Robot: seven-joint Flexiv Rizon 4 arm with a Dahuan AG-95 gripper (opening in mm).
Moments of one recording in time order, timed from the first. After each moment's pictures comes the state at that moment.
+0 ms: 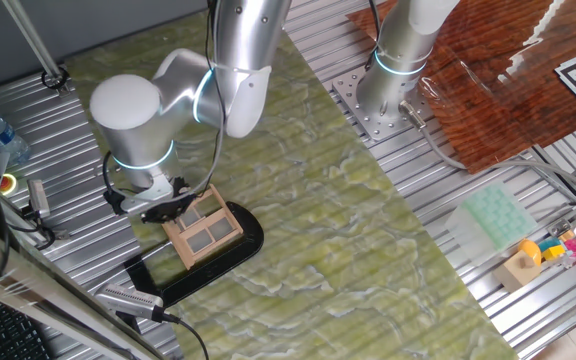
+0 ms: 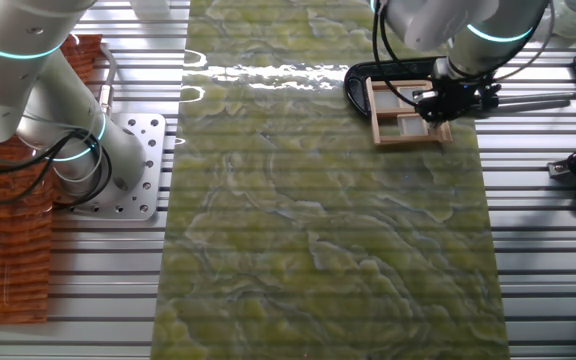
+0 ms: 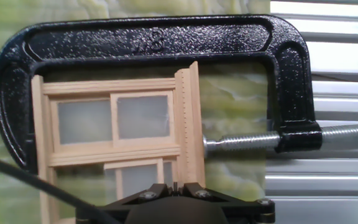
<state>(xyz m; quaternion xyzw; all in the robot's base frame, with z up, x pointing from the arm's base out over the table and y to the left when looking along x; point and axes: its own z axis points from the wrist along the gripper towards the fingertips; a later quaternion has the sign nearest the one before) 0.643 0.084 0.024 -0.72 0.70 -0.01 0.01</state>
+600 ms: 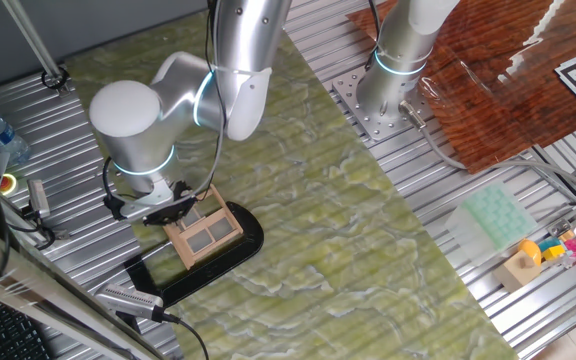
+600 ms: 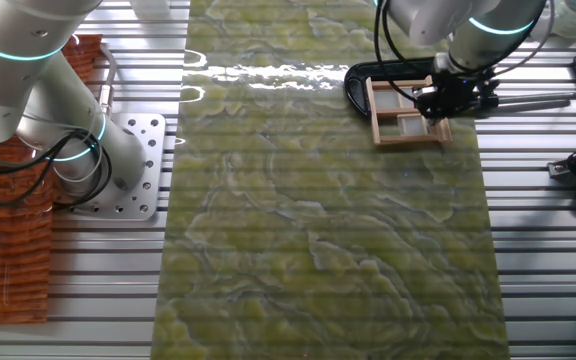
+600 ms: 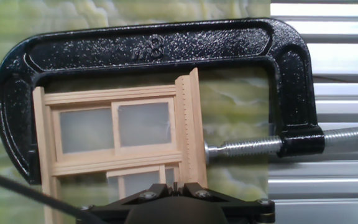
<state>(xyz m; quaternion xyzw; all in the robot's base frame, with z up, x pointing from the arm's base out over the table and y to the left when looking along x) 0.644 0.089 0.023 -0.71 0.70 -0.01 0.01</state>
